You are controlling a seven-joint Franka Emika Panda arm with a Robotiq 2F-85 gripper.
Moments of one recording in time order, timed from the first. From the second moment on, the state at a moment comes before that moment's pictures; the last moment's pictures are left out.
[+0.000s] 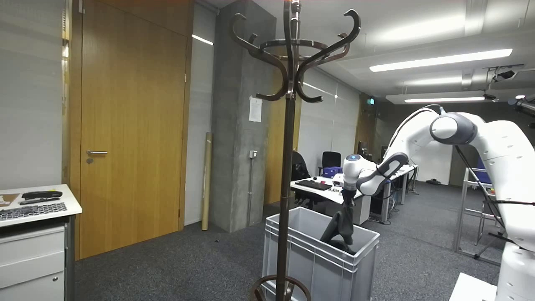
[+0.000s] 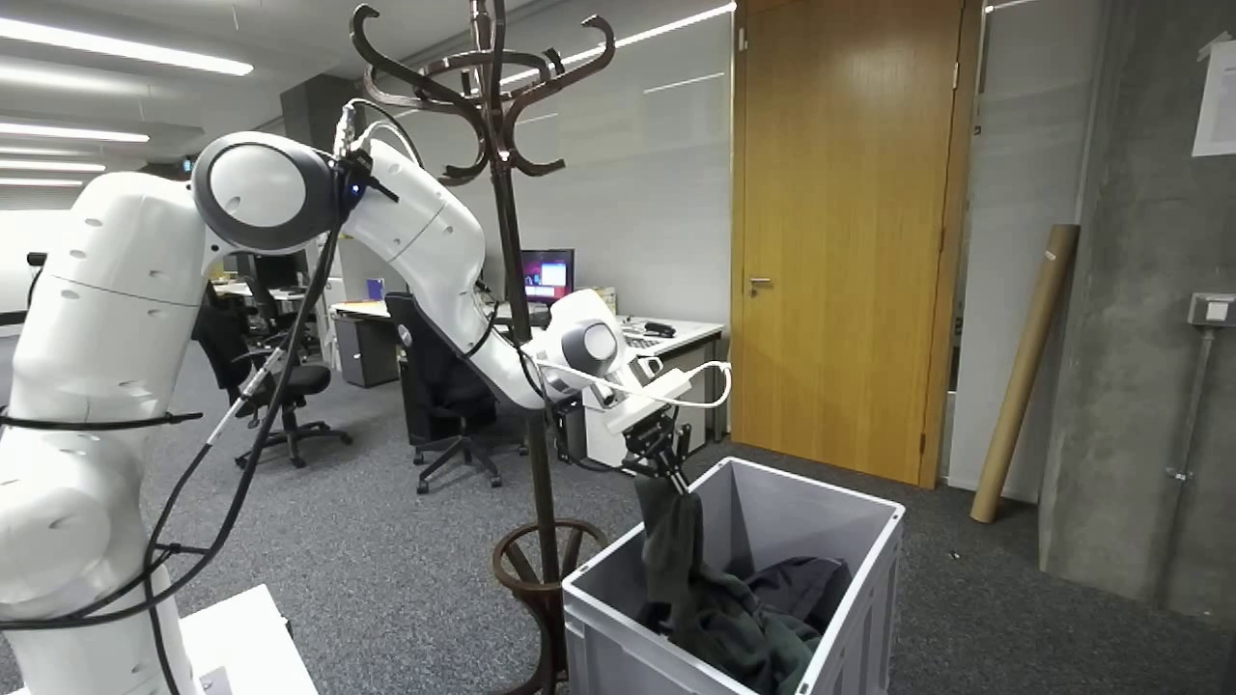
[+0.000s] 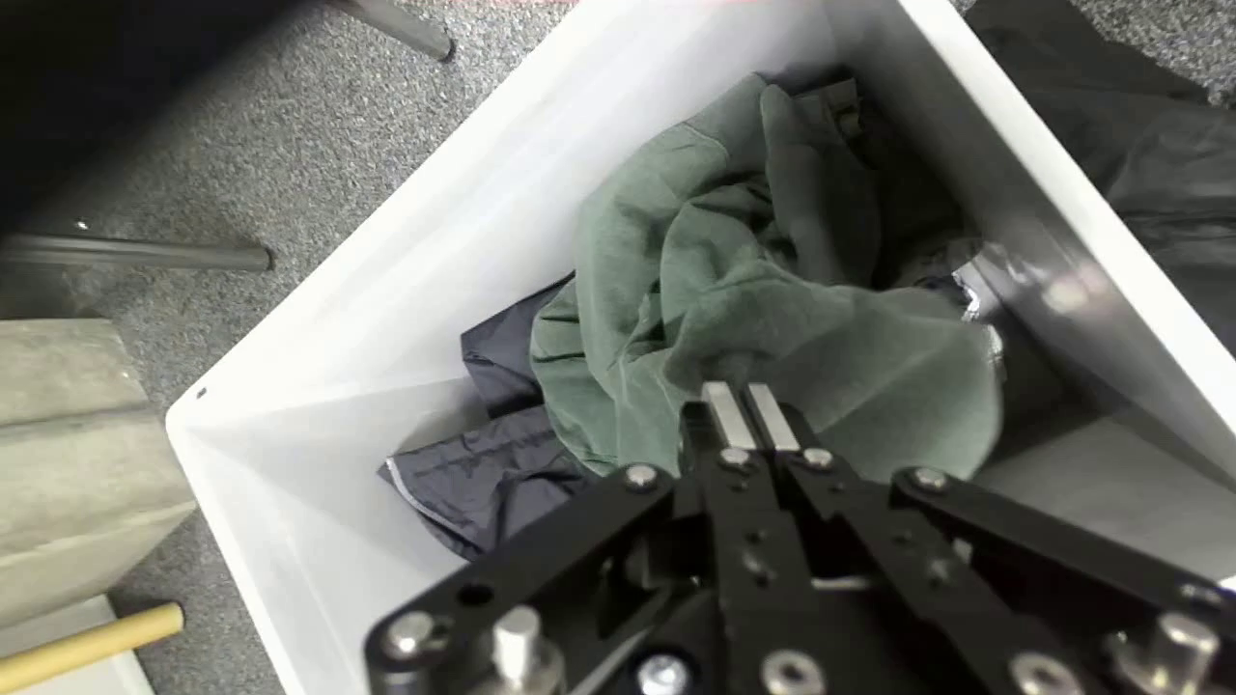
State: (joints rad) arm -0.12 0.41 -0.12 -1.97 -0.71 2.64 -0.66
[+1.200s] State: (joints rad) arm -0.09 0.42 -0.12 -1.92 -0.74 2.59 -0.48
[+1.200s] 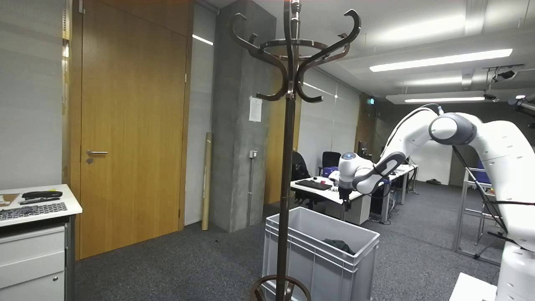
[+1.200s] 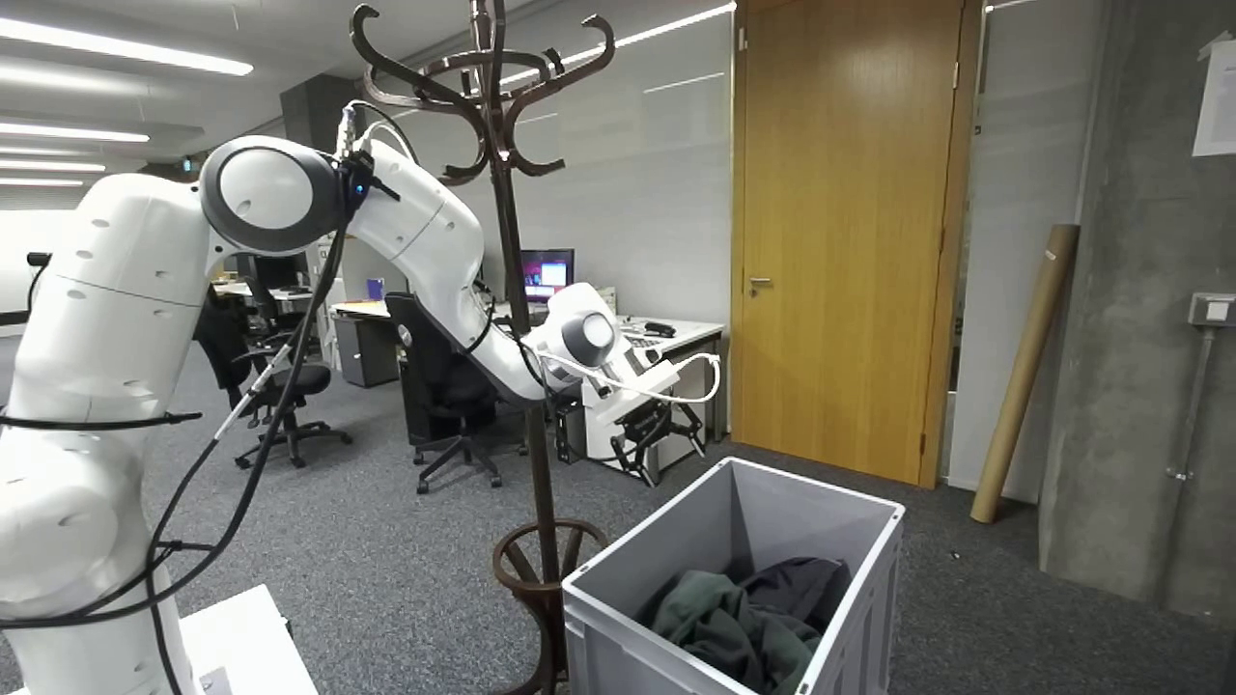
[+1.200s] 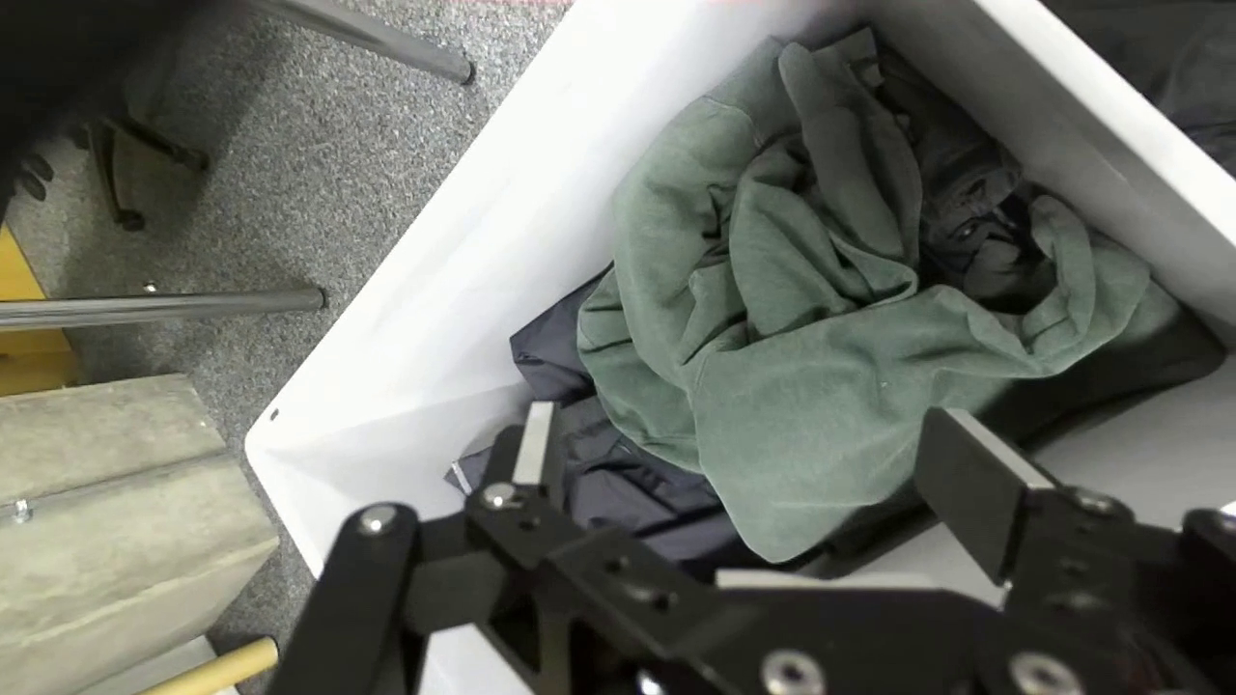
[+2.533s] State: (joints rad) arm -0.13 0.03 -0.16 -2.30 -0.73 2.20 -0.28
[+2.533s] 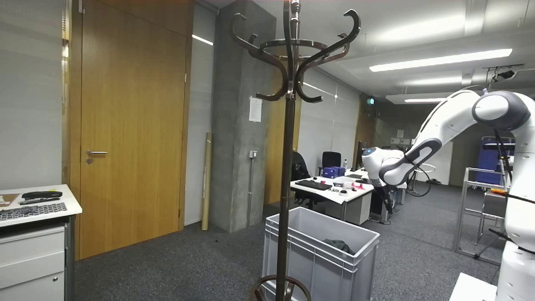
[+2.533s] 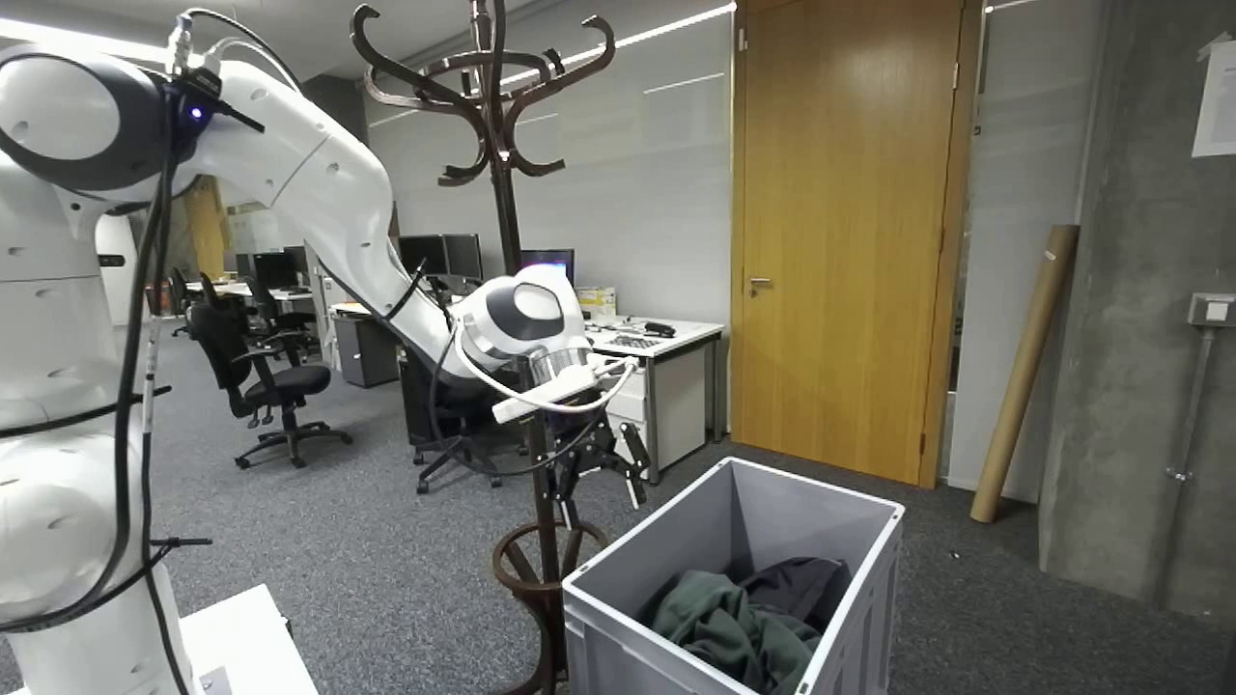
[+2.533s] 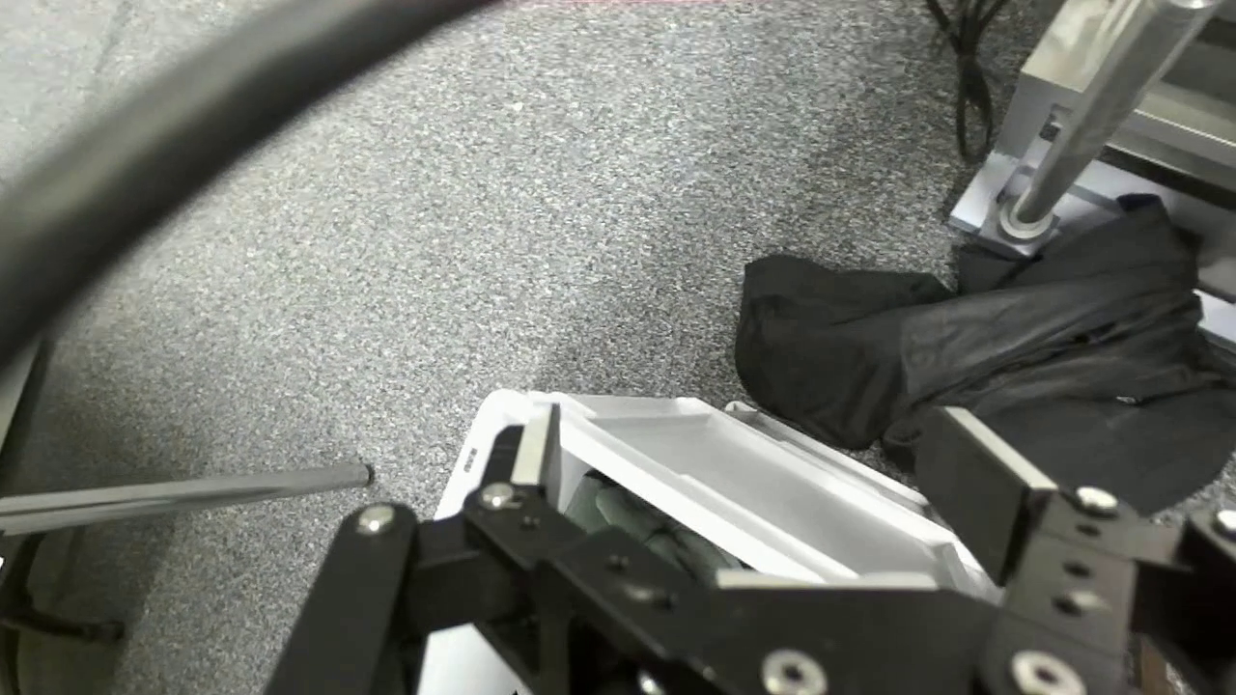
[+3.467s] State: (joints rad) arm -0.17 -0.42 -0.21 -2.55 -0.33 2.27 -0.22
